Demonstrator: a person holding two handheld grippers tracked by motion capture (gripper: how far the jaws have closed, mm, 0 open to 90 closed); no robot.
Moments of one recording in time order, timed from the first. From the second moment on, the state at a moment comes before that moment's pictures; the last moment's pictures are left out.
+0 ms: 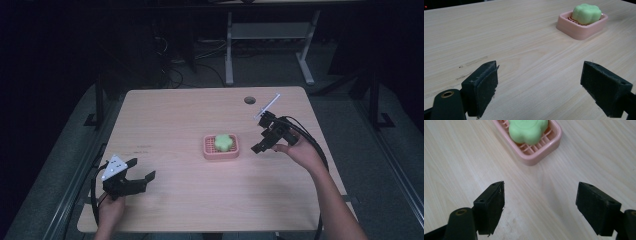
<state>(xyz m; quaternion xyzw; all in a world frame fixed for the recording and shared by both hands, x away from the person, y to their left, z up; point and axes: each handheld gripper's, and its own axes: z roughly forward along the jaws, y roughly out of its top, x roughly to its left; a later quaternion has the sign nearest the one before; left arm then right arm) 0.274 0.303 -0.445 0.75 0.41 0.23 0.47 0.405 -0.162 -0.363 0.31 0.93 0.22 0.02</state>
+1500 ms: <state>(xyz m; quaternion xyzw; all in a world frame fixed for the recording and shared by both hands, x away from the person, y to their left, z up) 0.275 0.295 -0.447 0.76 0.40 0.23 0.45 0.318 -0.265 -0.432 0.38 0.88 0.27 0.01</state>
